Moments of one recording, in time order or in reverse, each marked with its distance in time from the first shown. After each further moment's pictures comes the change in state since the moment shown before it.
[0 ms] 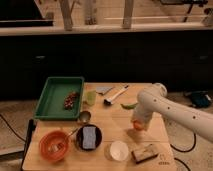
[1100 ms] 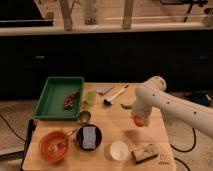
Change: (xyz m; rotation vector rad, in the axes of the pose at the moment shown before) arm 0.003 -0.016 -0.035 0.006 0.034 0.000
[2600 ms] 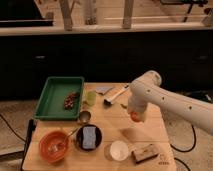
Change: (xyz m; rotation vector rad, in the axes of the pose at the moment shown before) arm 0.002 -0.028 -0.019 0.009 0.036 0.002
